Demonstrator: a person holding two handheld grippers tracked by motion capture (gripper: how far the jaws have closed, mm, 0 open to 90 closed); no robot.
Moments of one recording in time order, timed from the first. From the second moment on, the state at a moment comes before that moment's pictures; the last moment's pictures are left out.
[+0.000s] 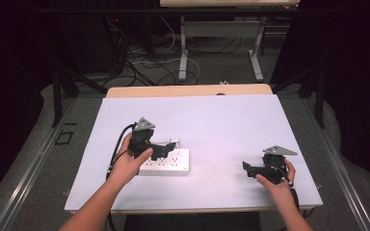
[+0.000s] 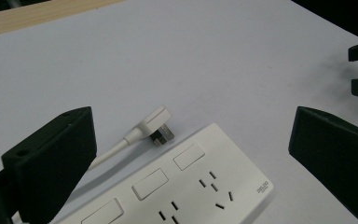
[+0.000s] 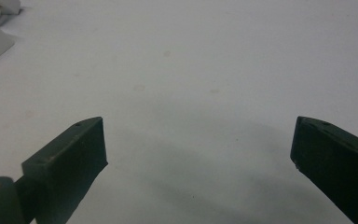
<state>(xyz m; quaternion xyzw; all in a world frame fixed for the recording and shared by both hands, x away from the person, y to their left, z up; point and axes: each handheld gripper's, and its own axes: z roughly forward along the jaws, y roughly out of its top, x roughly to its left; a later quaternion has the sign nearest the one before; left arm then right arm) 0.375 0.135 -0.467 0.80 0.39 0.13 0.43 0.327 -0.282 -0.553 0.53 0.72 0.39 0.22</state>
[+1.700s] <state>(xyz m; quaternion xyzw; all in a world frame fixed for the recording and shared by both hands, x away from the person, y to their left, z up) 0.335 0.244 -0.471 0.73 0.49 0.19 0.45 0.326 -0.282 -0.551 0.53 0.72 0.39 0.22</state>
